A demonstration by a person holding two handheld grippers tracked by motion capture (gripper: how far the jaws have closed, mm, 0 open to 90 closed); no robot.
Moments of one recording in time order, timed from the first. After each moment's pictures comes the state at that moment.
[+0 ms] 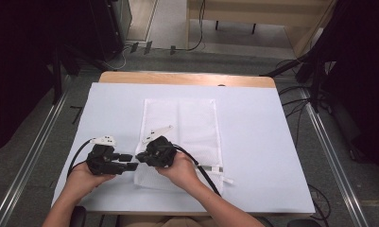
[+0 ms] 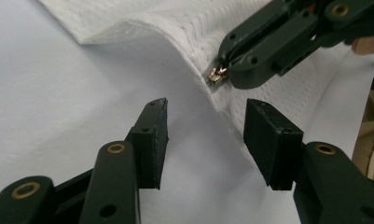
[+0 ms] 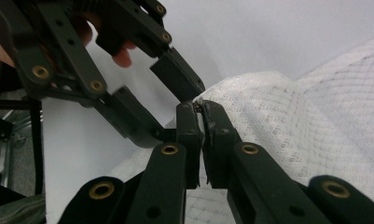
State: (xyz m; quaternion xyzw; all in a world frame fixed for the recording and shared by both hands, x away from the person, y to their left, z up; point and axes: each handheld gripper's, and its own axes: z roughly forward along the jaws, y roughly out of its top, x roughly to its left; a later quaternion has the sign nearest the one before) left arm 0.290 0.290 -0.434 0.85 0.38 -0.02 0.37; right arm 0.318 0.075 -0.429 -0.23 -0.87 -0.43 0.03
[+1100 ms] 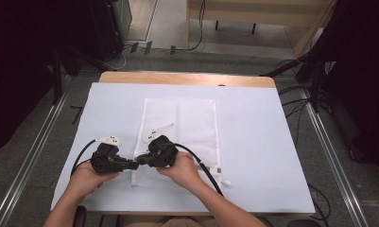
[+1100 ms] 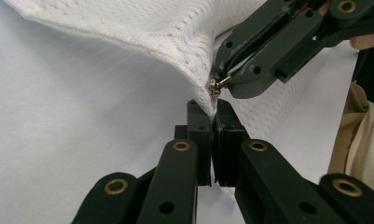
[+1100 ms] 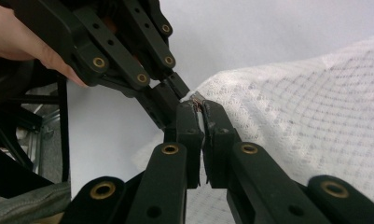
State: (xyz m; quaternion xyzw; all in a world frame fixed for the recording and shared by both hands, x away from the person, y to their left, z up) left arm 0.294 0.282 -0.434 0.85 0.38 -0.05 0.36; right arm 0.322 0.070 -0.431 -0.22 -0.87 -0.43 0.08
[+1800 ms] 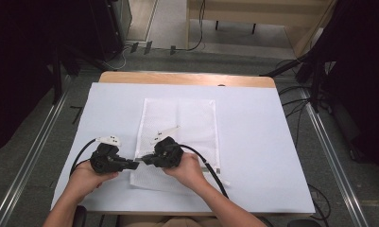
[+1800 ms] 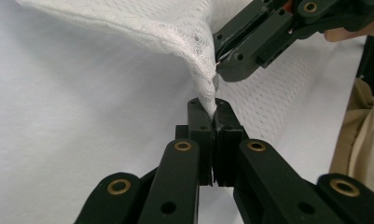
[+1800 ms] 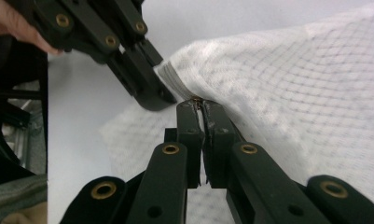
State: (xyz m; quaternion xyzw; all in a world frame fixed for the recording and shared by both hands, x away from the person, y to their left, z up) left arm 0.294 0.285 -0.430 0.86 0.37 -0.05 0.36; right arm 0.324 0.055 -0.443 -0.22 -0.87 -0.43 0.06
